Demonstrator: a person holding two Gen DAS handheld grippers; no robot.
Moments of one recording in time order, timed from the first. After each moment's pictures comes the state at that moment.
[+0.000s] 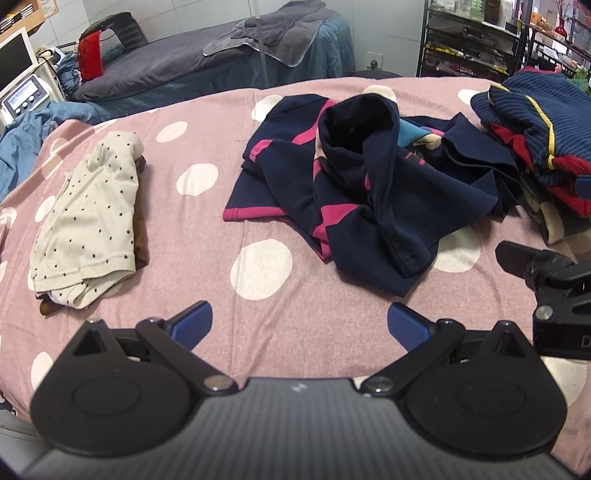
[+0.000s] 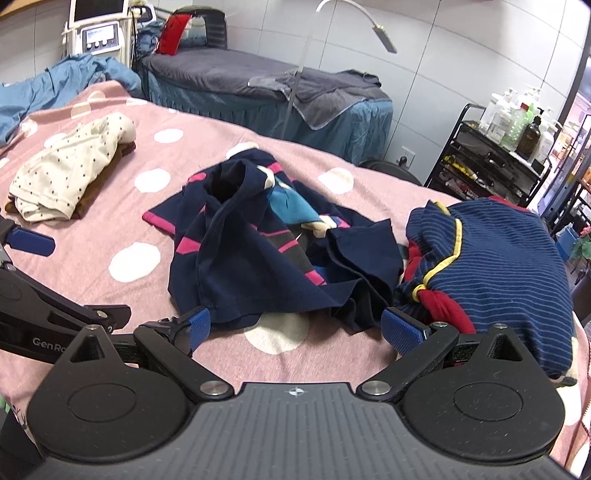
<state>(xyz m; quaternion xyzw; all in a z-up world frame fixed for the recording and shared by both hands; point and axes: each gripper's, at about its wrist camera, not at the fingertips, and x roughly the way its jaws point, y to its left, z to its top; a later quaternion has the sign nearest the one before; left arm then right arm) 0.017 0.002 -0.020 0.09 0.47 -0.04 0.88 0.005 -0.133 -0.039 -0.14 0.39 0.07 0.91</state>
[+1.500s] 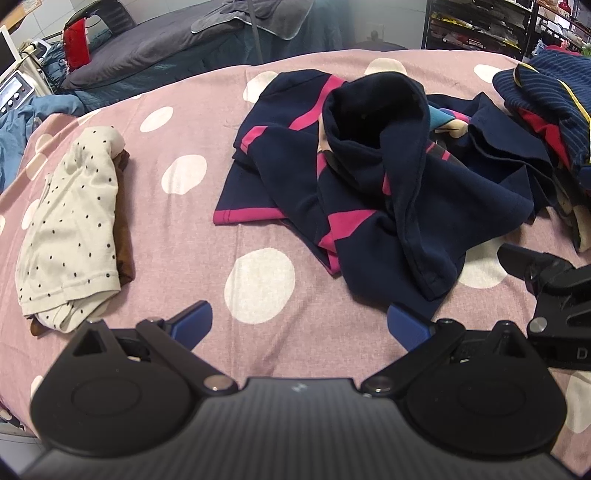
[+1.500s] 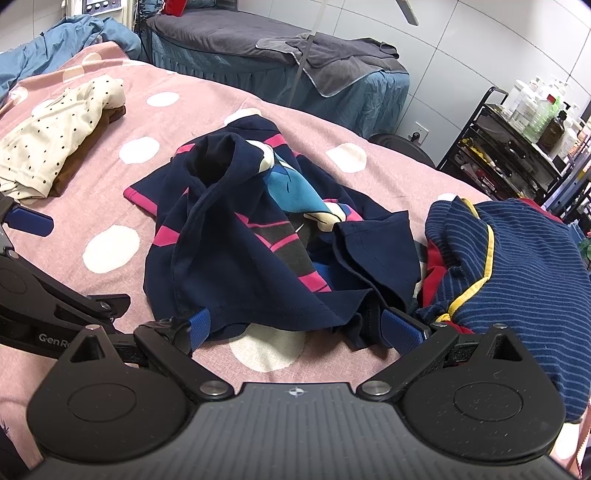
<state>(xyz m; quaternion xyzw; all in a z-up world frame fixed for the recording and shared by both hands) 0.070 0.000 -0.041 0.12 0.50 -0.03 0.85 0.054 -0.126 -0.056 -0.16 0.44 0.07 0.88</state>
